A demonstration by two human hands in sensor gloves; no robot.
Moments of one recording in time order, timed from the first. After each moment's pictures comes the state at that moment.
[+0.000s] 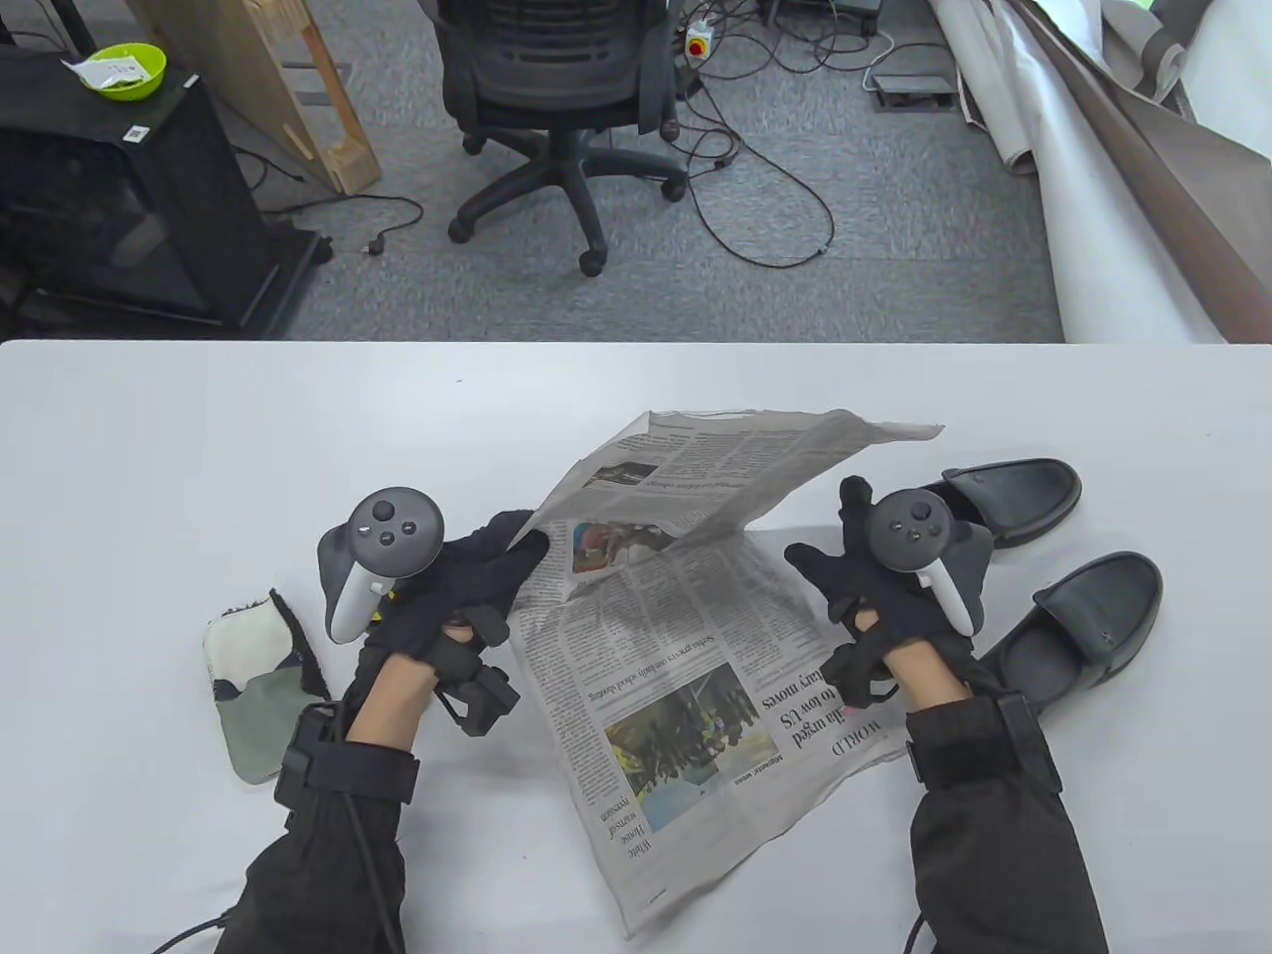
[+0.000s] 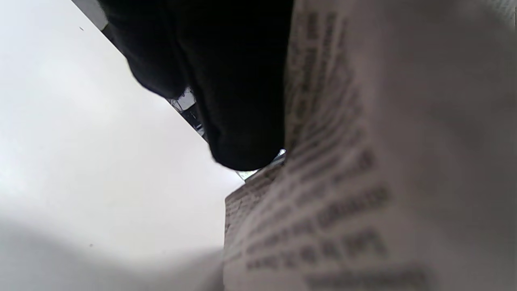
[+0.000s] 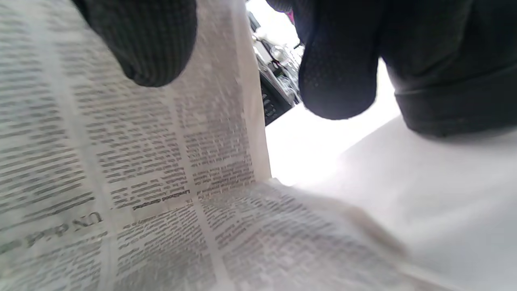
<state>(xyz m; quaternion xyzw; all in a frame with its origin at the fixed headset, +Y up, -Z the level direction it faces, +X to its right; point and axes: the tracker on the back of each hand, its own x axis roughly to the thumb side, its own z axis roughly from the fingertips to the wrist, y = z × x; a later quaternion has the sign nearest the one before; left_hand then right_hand) -0.196 -0.674 -0.334 -0.10 -0.12 0.46 0.88 0.215 -0.716 -0.373 -0.06 0.04 0.95 0.31</state>
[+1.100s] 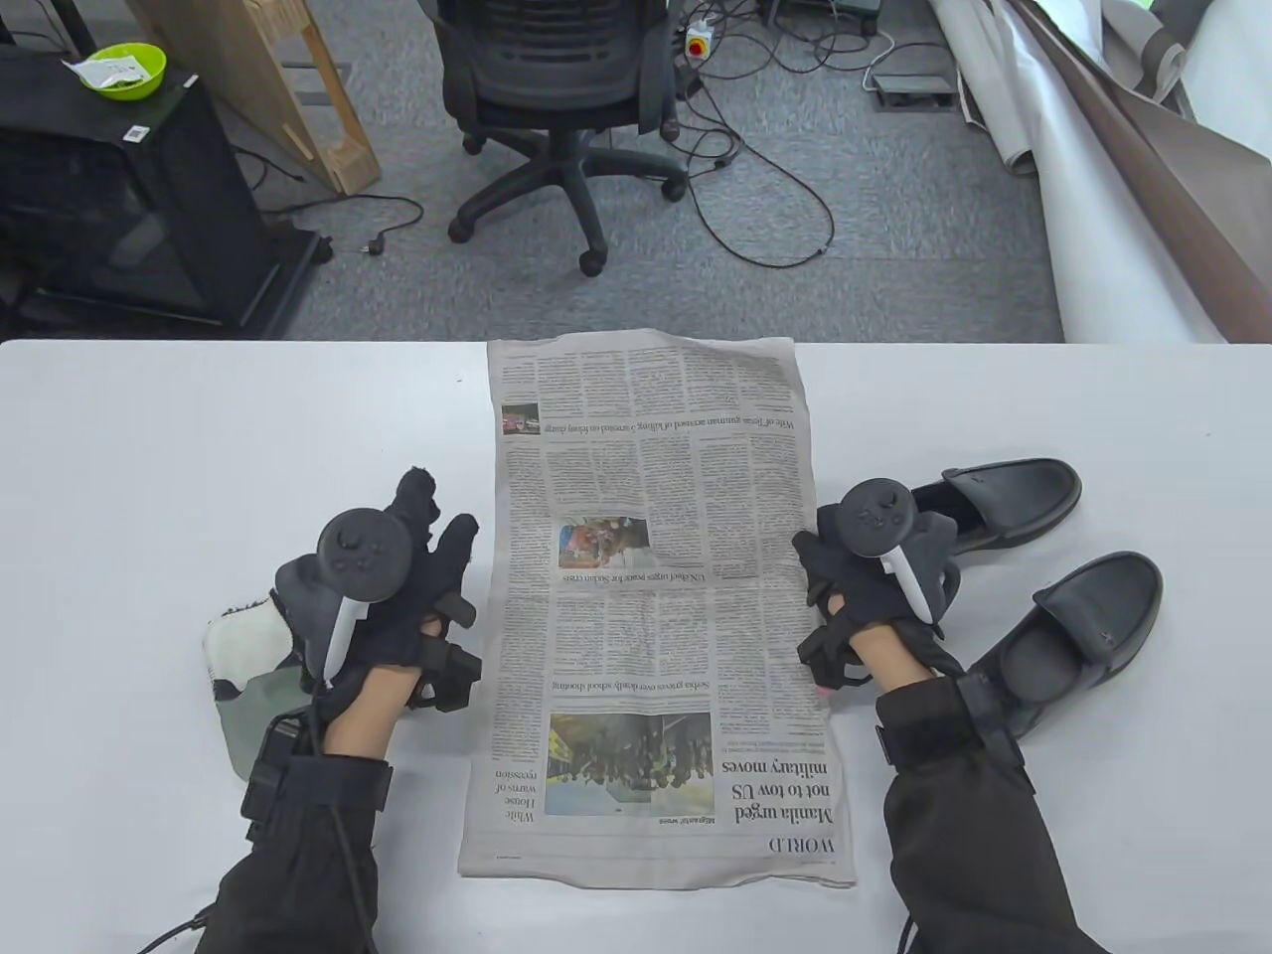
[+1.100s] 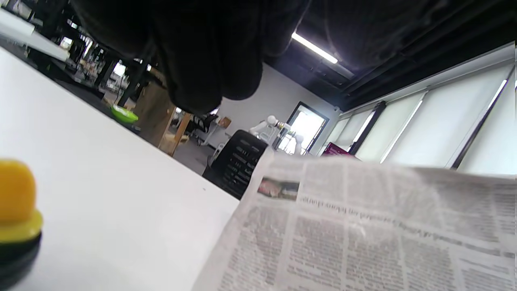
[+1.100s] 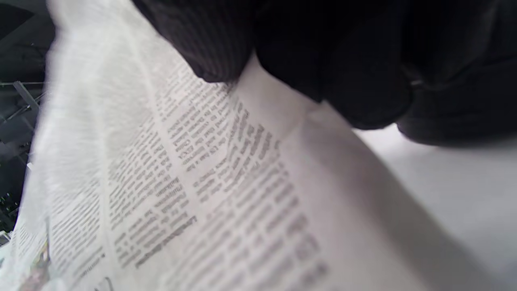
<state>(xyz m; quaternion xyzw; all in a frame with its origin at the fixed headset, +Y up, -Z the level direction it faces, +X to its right) -0.238 -0.668 -0.309 0.10 0.09 0.26 0.96 0.197 -0.730 -0.382 -0.08 -0.01 0.97 0.22</state>
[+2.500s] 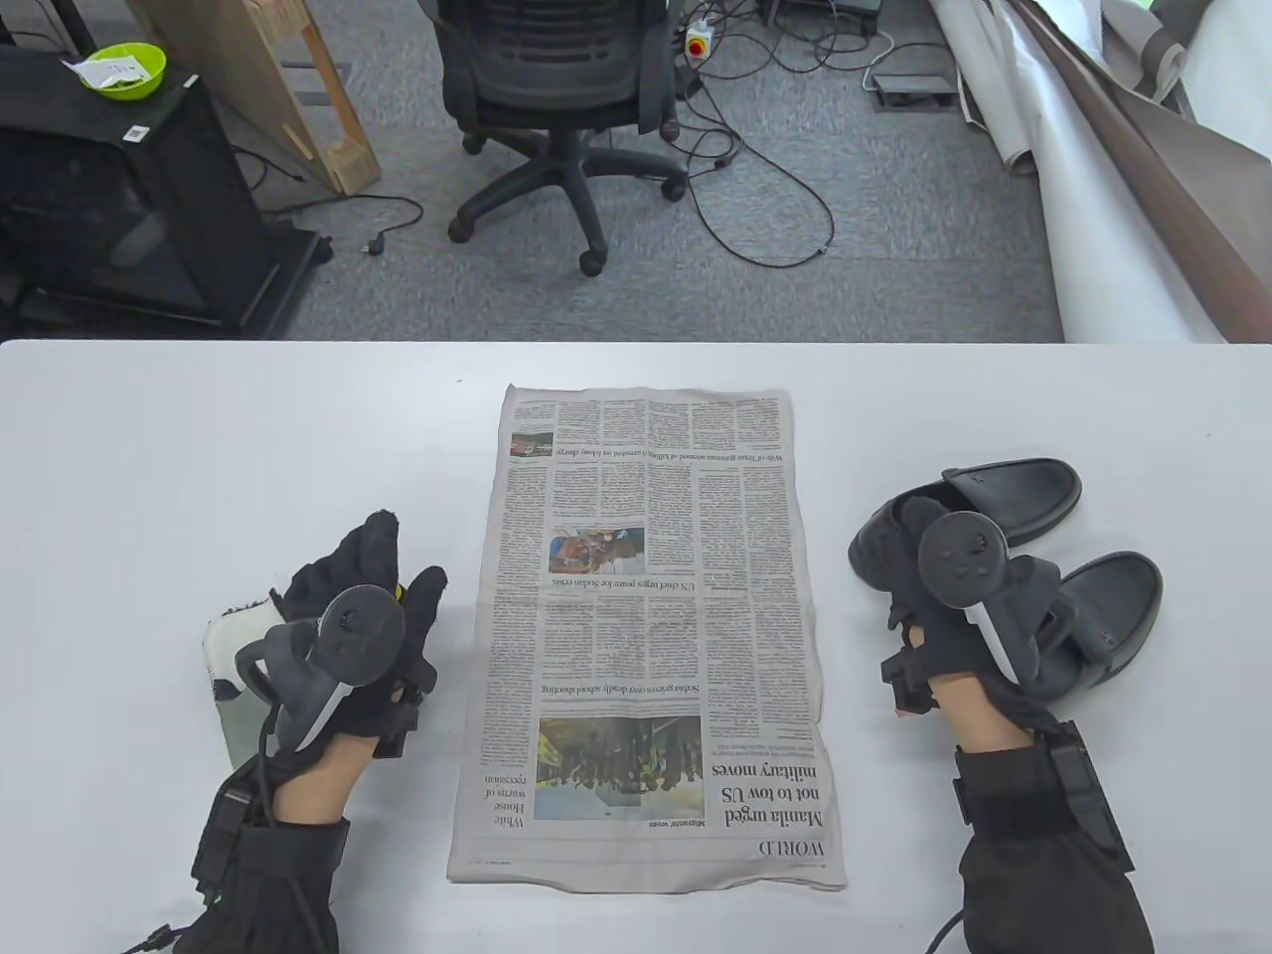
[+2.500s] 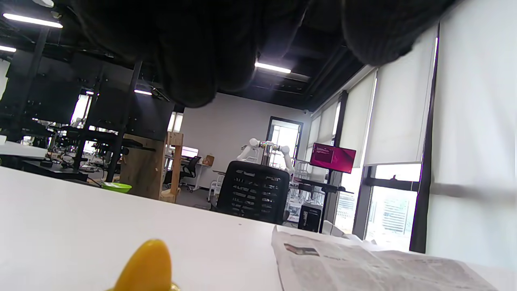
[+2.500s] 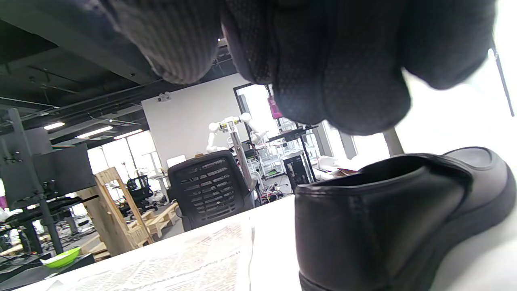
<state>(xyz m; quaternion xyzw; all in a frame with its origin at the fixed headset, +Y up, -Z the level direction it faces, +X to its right) -0.249 -0.669 -0.268 0.16 0.05 0.09 0.98 0.243 -0.651 -0.317 -0.13 -0.14 0.97 0.14</state>
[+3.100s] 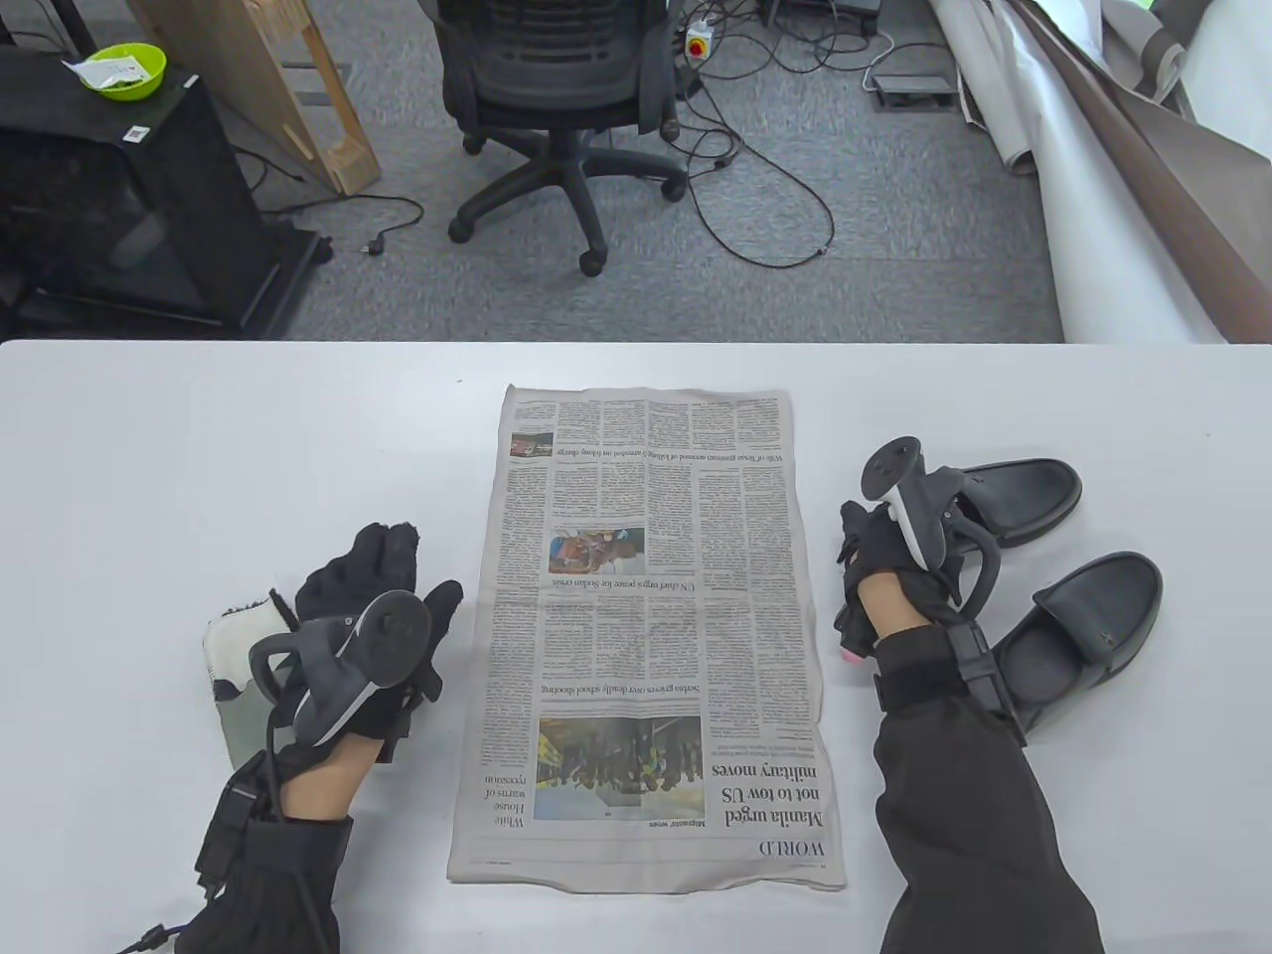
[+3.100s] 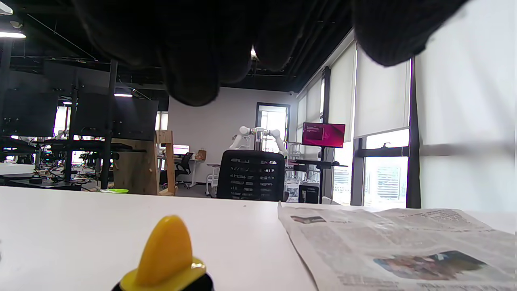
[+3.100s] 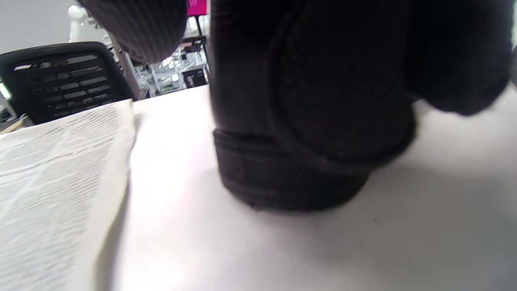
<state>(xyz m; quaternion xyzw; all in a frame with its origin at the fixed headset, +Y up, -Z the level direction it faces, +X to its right) -0.239 -0.681 -0.274 0.14 0.03 0.04 0.99 0.232 -0.726 -0.416 -0.31 0.04 0.95 0.05</state>
